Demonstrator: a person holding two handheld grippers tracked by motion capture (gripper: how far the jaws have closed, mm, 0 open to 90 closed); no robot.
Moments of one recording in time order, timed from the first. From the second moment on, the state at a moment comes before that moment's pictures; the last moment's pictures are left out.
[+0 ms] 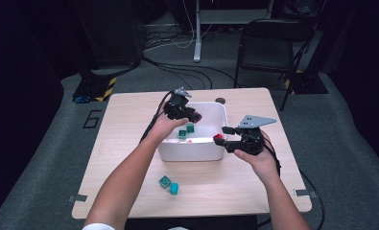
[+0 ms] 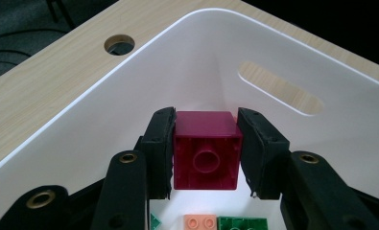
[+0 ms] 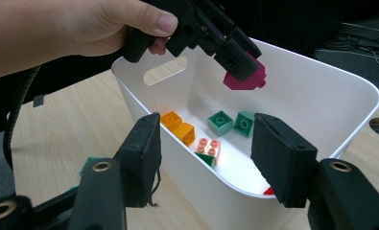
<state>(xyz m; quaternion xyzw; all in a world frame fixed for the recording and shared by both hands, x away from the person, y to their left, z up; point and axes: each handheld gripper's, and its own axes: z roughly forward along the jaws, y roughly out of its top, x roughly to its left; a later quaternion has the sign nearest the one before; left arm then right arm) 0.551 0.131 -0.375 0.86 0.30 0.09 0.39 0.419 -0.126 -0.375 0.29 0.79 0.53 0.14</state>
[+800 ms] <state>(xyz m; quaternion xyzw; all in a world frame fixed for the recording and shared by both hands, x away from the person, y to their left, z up) 0.499 0.180 -0.335 0.85 0.29 0.12 0.43 0.419 -0.125 -0.375 0.29 0.79 0.52 0.14</state>
